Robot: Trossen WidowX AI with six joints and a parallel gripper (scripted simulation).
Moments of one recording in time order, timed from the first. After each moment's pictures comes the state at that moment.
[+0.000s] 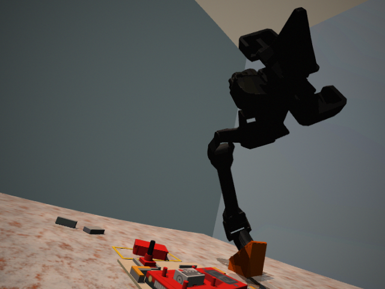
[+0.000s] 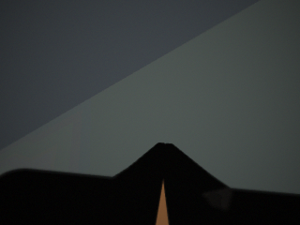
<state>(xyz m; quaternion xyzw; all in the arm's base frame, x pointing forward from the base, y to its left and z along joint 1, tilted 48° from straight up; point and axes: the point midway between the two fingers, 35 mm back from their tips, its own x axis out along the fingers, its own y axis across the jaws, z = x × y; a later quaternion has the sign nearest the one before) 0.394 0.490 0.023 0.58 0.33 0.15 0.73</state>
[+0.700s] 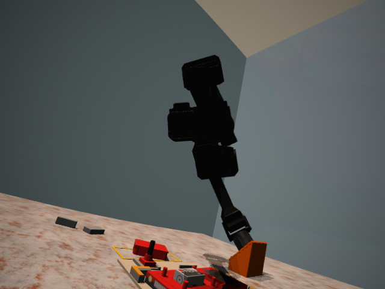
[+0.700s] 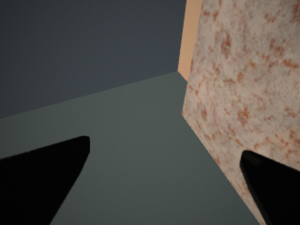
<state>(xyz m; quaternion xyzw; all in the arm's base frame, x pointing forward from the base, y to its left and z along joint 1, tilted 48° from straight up) 0.445 0.350 0.026 0.40 0.33 -0.04 0.85</state>
